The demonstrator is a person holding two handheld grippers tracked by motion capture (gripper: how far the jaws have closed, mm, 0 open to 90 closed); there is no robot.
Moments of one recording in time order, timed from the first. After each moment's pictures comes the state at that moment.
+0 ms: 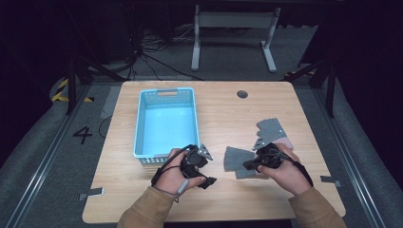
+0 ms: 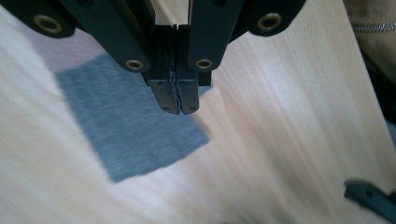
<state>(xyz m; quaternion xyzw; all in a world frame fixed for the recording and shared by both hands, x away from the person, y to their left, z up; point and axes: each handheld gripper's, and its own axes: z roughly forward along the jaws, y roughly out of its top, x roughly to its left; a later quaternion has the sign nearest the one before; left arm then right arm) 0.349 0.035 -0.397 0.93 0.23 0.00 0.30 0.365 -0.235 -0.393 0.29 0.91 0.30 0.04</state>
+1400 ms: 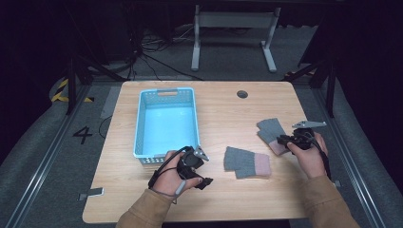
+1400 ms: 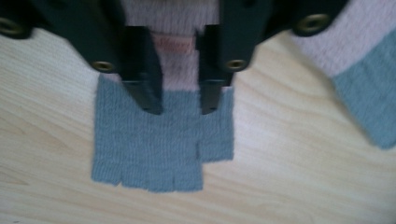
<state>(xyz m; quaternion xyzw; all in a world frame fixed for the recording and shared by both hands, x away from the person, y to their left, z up) 0.348 0.044 -0.406 0.92 0.25 0.01 0.30 0.424 -0.358 -0.428 0.49 0.78 0.34 0.20</state>
